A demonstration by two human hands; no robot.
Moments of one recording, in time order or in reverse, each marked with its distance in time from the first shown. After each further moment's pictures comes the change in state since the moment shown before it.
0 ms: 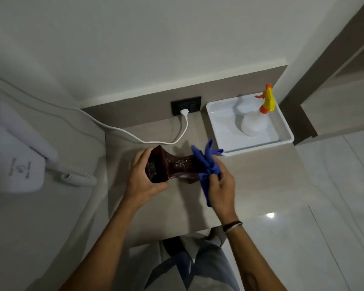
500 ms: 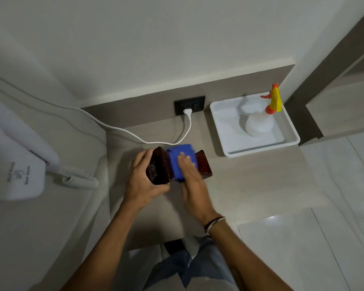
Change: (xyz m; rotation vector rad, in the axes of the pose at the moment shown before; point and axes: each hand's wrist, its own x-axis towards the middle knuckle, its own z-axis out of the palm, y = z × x) left_hand 0.003 -0.011 0.001 0.021 0.036 0.006; right_hand -0.009 0.012 0.057 -0.345 -0.361 -0.378
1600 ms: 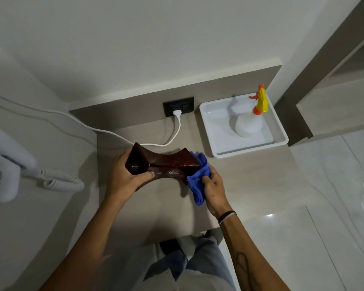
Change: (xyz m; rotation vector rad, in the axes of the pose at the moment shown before) left_hand 0.014 0.027 -0.014 -0.081 0.022 -0.214; right_hand 0.001 0.063 -0.052 0.714 0.126 0.694
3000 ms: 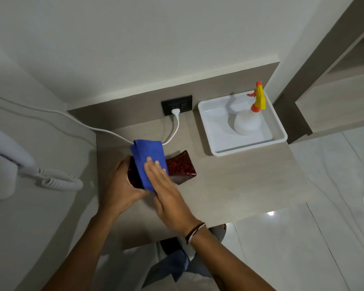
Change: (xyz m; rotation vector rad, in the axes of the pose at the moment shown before) left_hand -0.027 0.006 -0.008 0.347 -0.014 0.052; right_hand -0.055 -0.002 0.084 -0.617 -0.393 -0.789
